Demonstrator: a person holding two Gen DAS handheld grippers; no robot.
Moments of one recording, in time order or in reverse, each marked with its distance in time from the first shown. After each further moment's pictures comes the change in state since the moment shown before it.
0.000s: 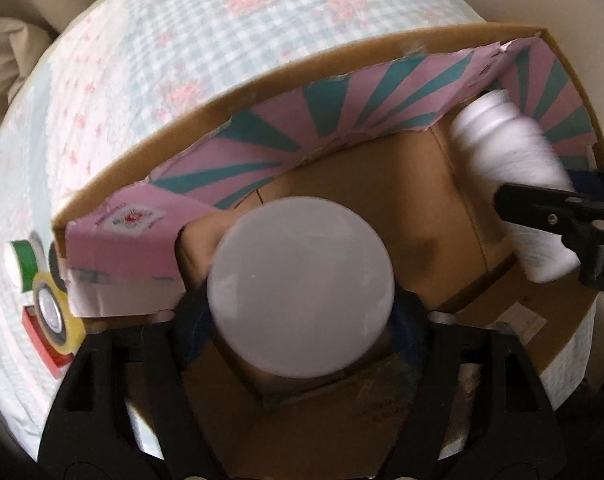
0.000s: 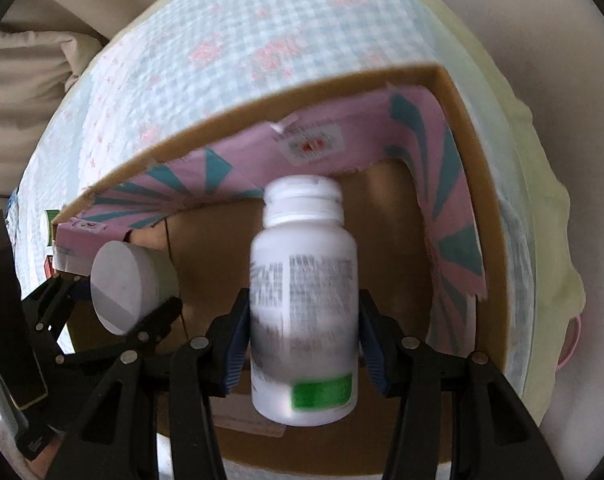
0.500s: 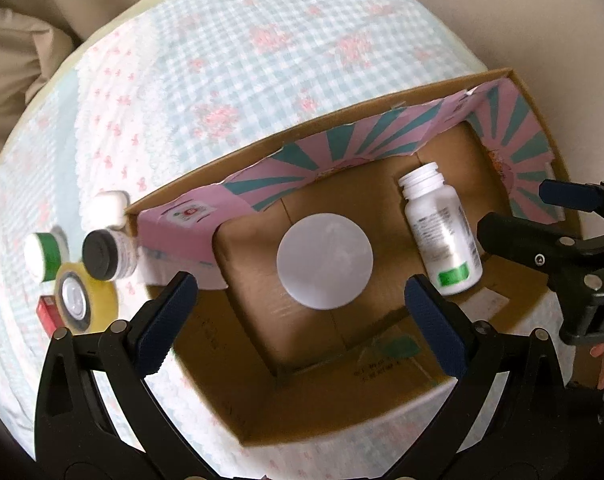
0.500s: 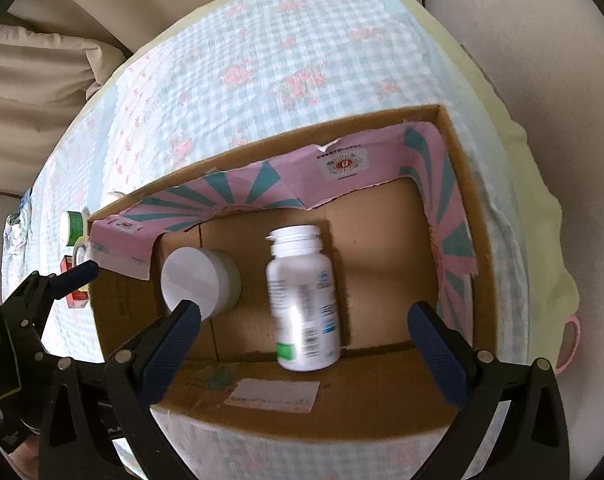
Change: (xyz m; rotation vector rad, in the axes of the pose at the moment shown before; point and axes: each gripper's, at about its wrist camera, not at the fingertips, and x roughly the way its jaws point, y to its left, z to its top) left arm -0.062 0.011 -0.029 -0.040 -0.068 -0.010; right arm -0.028 0.017 -0.018 -0.021 -0.071 0.014
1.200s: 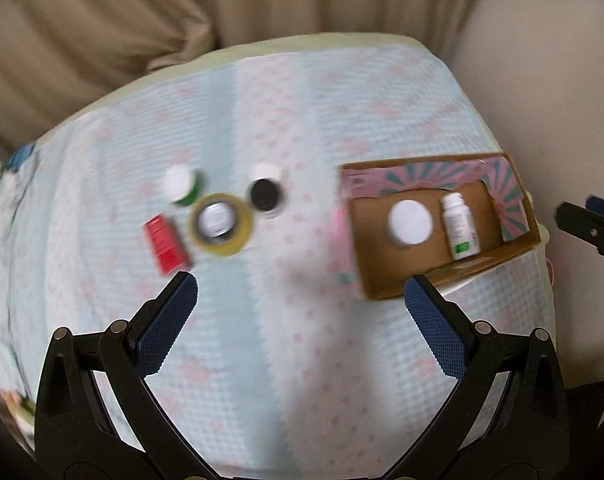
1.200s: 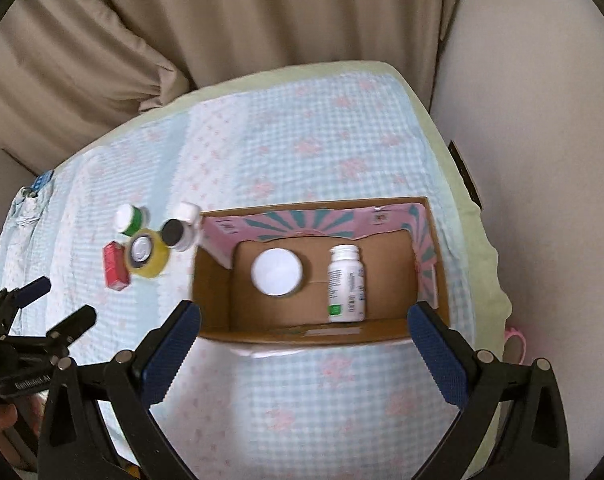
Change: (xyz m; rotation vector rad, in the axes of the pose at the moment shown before) left arm -0.176 0.127 -0.121 -0.287 -0.215 0.093; right arm -0.145 0.109 -0.066 -0.157 -0.236 -0.083
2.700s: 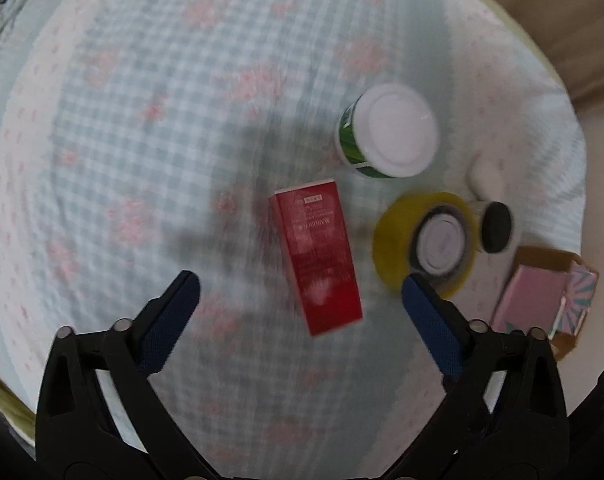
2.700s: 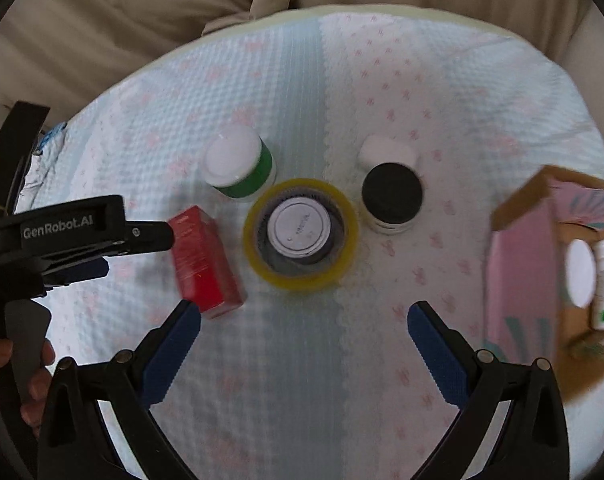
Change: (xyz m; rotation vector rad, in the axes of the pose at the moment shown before) left arm 0.250 0.279 0.023 -0.401 0.359 -0.122; right arm 0.231 0.294 -0.016 -0.050 0.098 0.075
